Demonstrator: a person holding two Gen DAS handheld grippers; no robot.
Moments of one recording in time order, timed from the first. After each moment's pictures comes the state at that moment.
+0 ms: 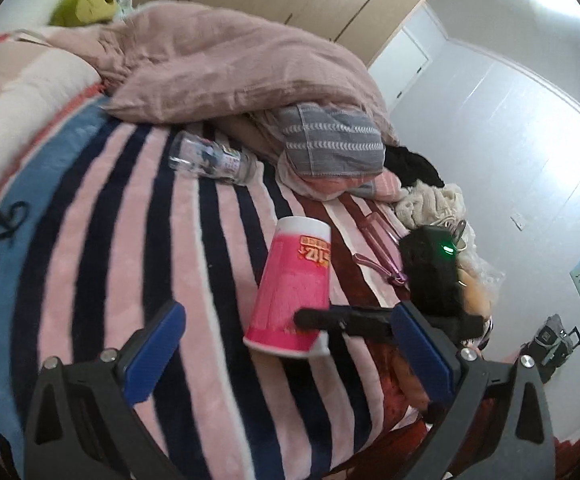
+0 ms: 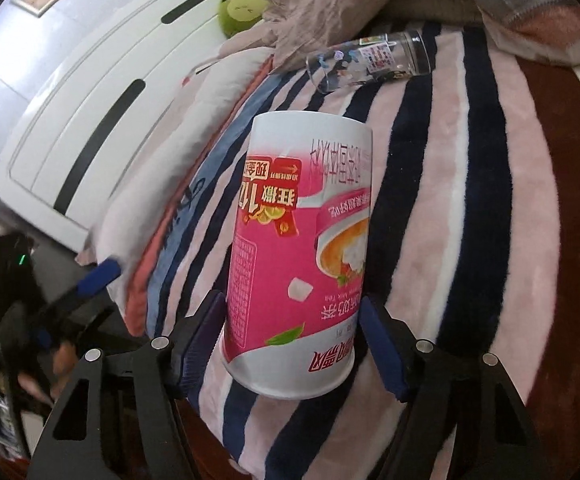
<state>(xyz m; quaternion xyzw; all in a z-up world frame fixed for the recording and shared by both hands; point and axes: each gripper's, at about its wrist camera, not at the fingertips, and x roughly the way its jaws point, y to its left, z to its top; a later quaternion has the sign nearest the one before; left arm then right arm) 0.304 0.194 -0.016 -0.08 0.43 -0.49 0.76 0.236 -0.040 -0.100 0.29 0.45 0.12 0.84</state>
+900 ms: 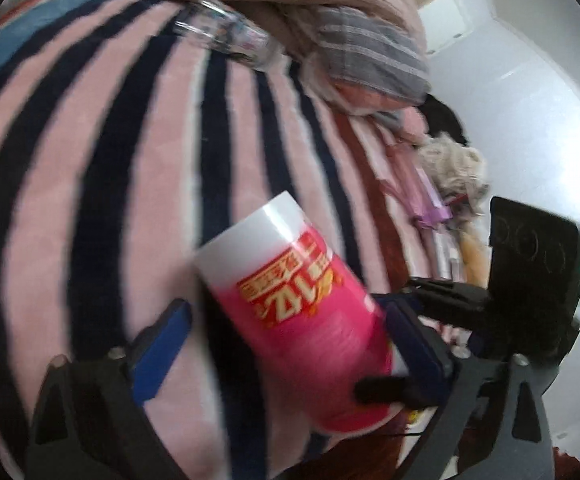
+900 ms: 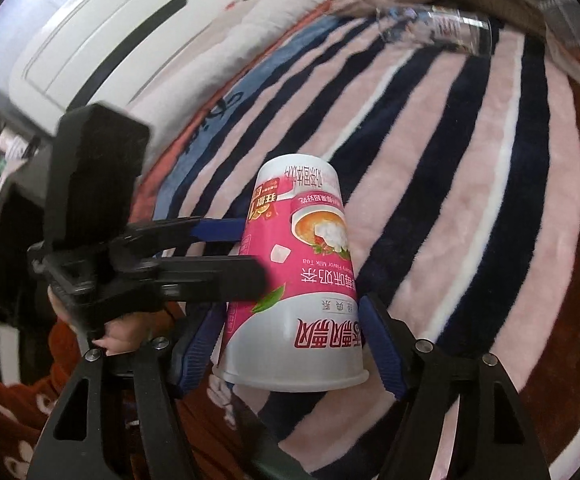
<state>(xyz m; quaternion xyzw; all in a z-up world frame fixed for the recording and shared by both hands) 0.294 0.157 -0.111 -0.10 0.56 -0.48 0.67 0.214 0.006 -0.089 0.16 0.52 0.19 0.82</state>
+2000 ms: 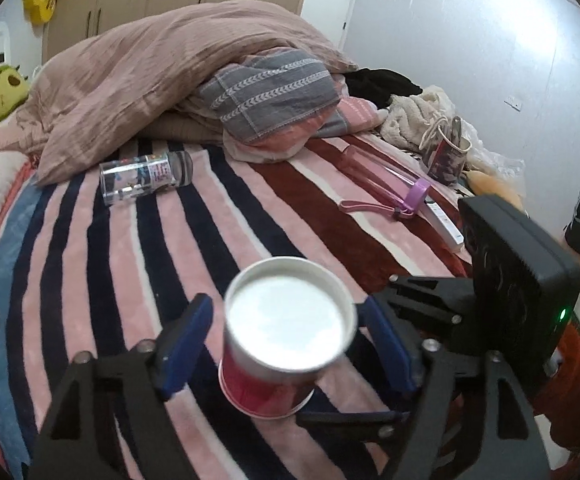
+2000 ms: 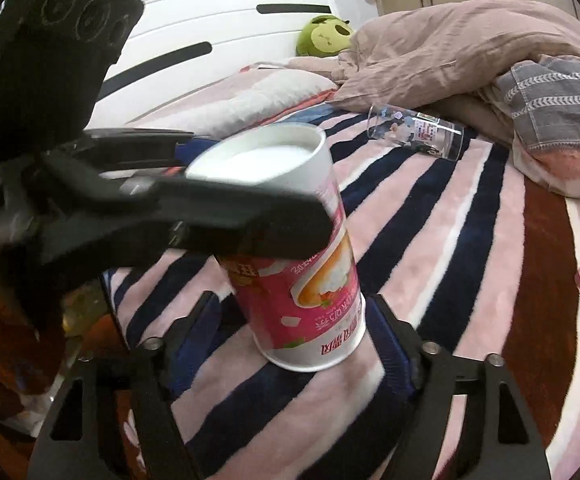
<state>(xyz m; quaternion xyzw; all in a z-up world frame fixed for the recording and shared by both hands) 0.252 0.109 -0.026 0.12 0.36 -0.53 0.76 0.166 0.008 -0.081 0.06 0.37 0.12 0.92</state>
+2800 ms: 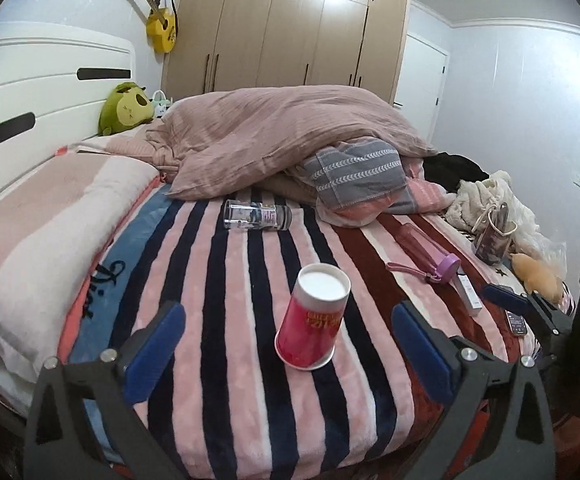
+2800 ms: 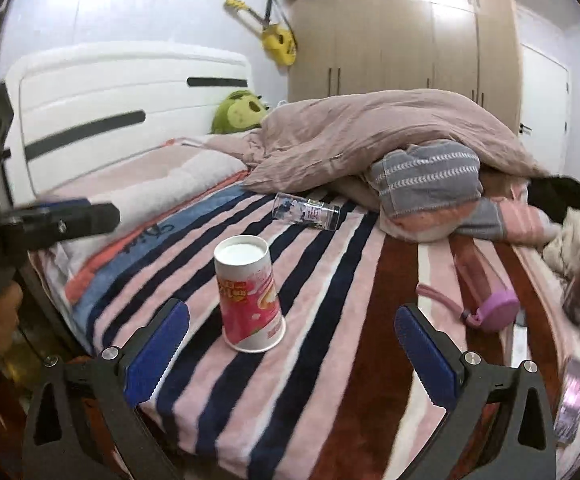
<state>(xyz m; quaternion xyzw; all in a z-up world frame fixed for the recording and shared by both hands) 0.164 0.223 0.045 0.03 0.29 -0.37 0.88 0.041 0.039 0.019 0.02 0.26 -0.08 0.96</state>
